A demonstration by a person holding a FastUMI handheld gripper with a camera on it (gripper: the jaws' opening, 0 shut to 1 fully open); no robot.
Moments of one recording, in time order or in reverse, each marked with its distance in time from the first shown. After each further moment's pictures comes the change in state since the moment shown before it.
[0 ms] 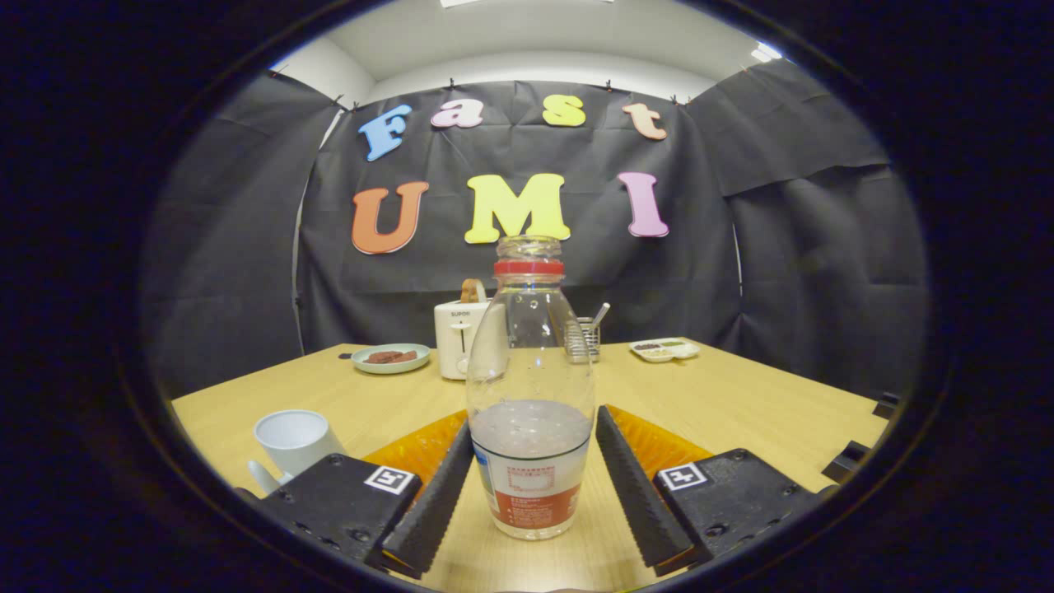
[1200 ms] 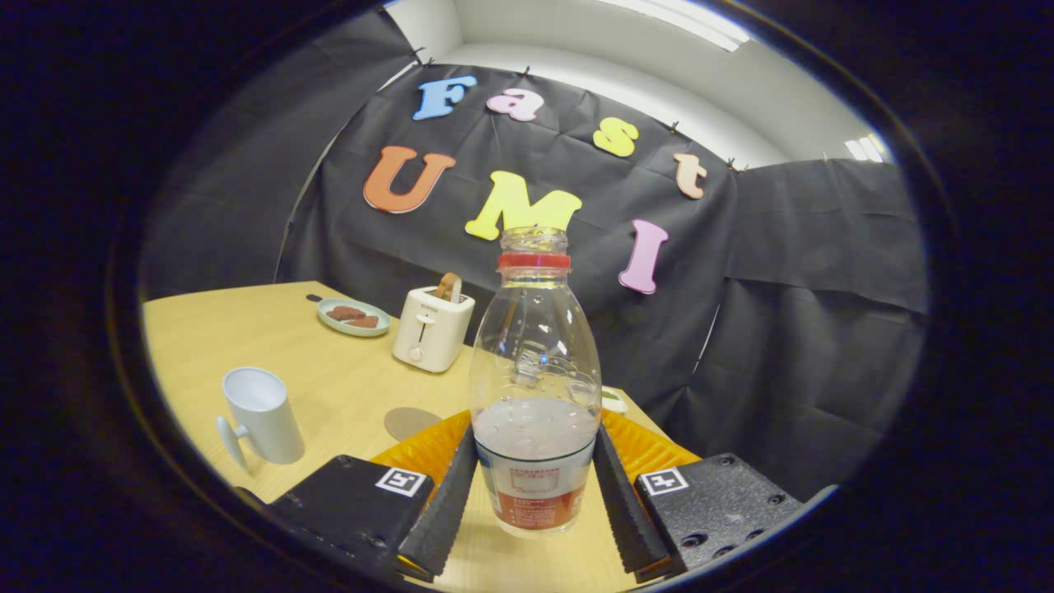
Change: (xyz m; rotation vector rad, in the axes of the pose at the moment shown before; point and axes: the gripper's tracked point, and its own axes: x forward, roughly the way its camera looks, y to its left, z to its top) arm -0.038 -0.046 0.080 -0.448 0.020 -0.152
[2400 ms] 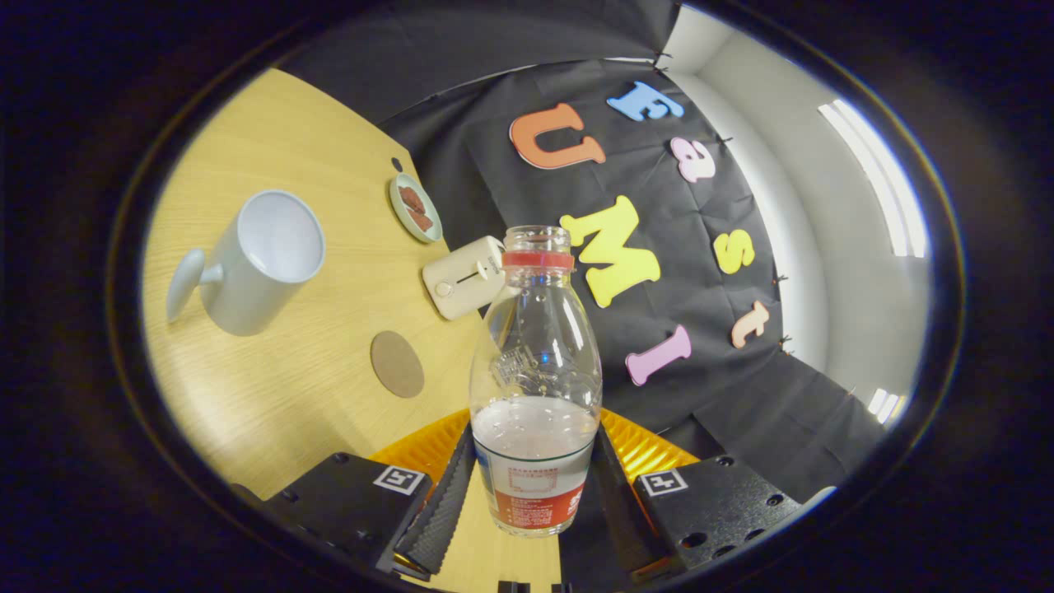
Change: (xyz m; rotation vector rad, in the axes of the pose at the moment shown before) arm 0.015 0.061 0.009 -0.789 -0.028 -0.030
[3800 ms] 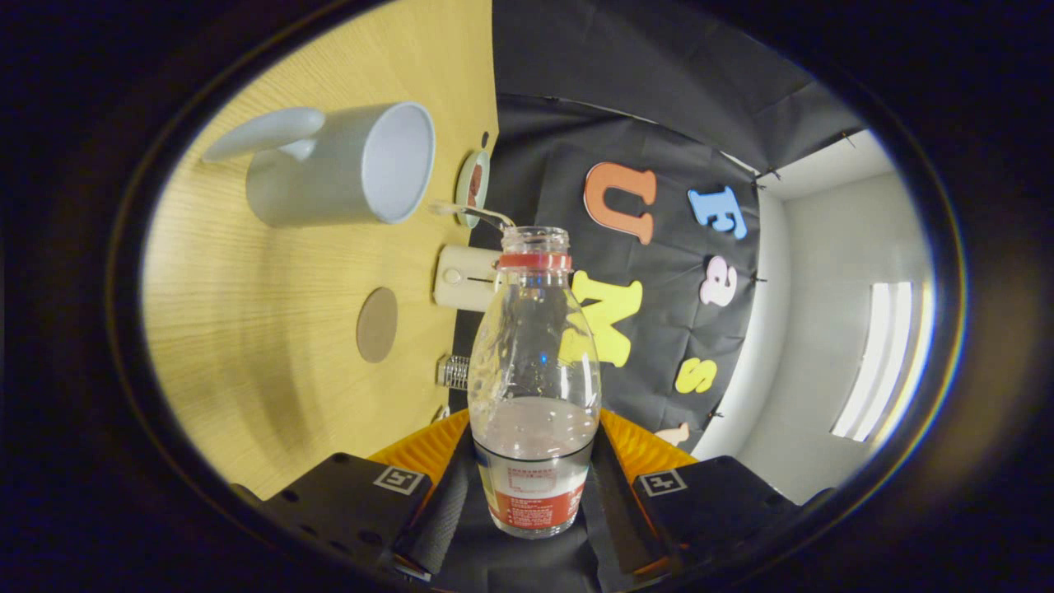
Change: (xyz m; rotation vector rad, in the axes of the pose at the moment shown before) arm -0.015 0.006 0.035 -0.543 -0.110 -0.142
